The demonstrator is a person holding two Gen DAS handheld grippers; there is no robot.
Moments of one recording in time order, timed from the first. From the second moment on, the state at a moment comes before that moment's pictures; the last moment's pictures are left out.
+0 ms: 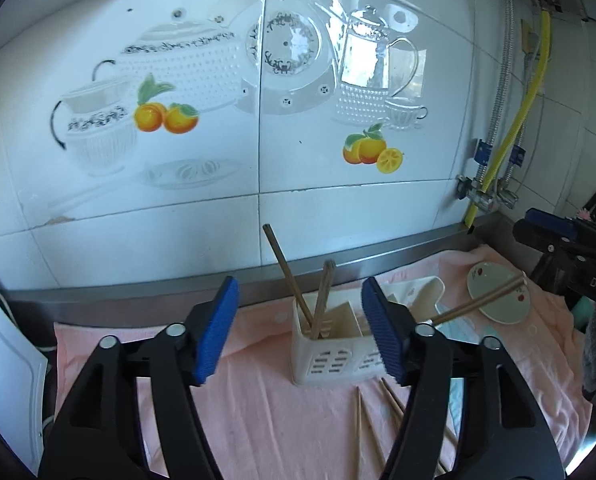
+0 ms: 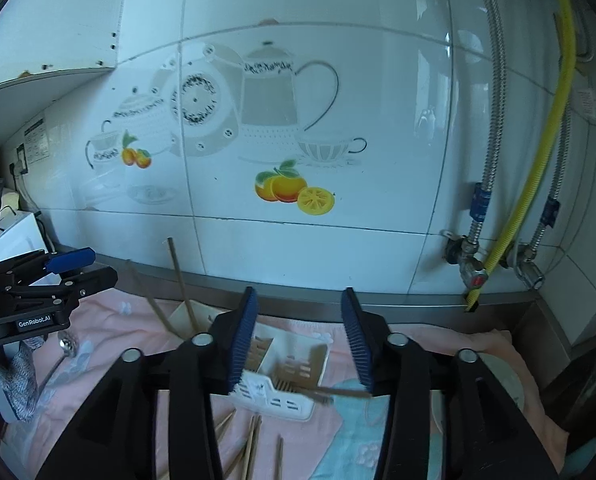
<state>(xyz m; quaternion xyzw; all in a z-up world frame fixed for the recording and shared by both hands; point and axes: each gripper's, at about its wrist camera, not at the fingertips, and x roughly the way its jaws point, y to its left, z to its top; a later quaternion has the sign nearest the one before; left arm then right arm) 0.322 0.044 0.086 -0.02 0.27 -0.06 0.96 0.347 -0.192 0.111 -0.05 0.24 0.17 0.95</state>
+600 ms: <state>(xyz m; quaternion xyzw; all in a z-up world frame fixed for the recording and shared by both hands) 0.212 0.047 0.056 -0.02 0.24 -0.04 0.97 0.234 -0.213 0.042 -0.04 0.26 0.18 0.95</state>
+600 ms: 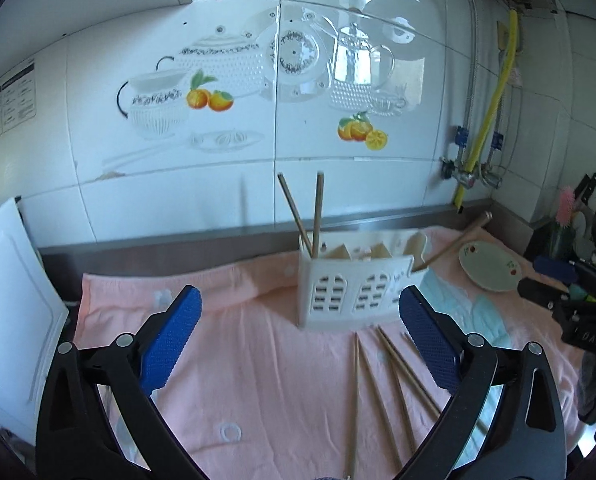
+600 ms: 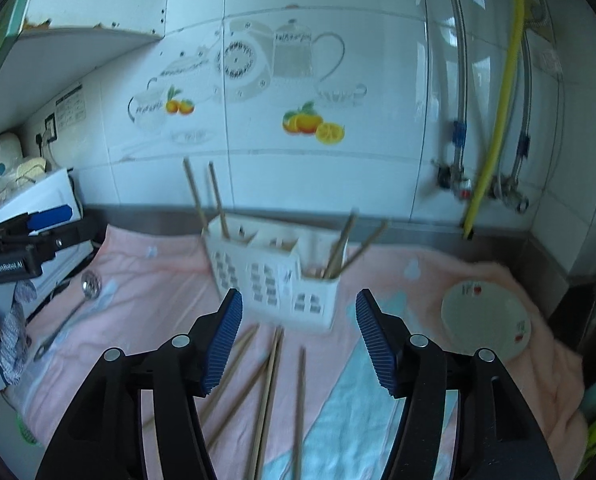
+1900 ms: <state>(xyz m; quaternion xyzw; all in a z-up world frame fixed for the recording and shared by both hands) 0.145 0.068 -0.065 -0.06 0.33 0.02 0.94 0.205 -0.203 -0.125 -0.03 0.41 0.20 0.89</state>
